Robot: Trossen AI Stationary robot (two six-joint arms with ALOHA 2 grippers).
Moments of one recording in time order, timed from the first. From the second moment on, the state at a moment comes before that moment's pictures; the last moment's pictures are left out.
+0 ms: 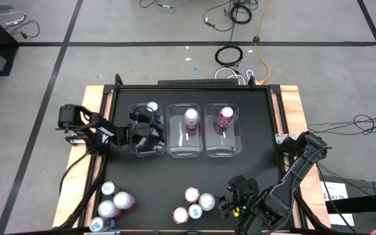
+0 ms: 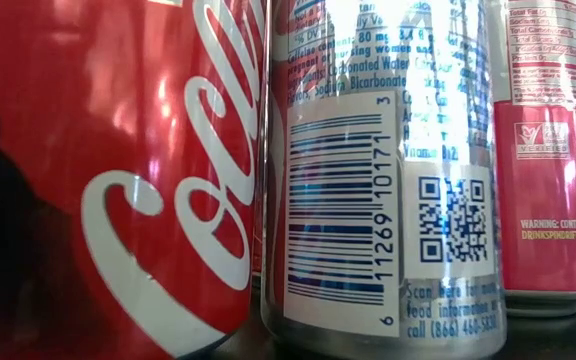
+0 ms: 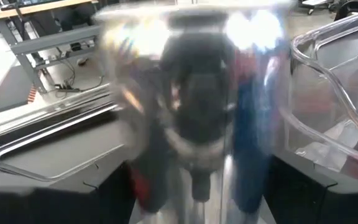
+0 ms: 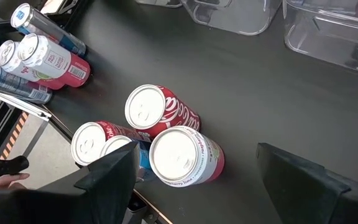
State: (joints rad) left arm 0.13 1.63 0.27 0.91 -0.92 -0.27; right arm 0.82 1.89 1.87 -1.31 0.65 1.89
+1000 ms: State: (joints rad) left arm 0.13 1.51 0.27 0.91 -0.92 -0.10; right arm 0.82 1.89 1.87 -1.33 0.65 1.88
